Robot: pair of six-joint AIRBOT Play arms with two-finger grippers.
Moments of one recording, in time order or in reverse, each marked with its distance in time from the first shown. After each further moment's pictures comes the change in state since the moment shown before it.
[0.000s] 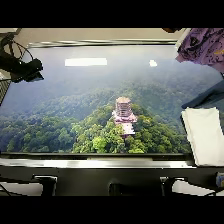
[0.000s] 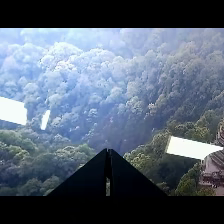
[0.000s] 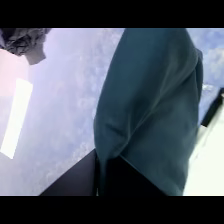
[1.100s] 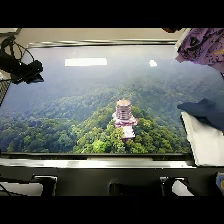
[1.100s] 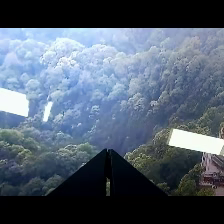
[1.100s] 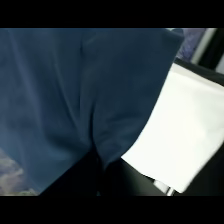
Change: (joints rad) left arm 0.000 -0.002 0.000 -0.001 -0.035 0.000; right arm 0.000 0.279 -0.446 -0.325 -0.310 -0.116
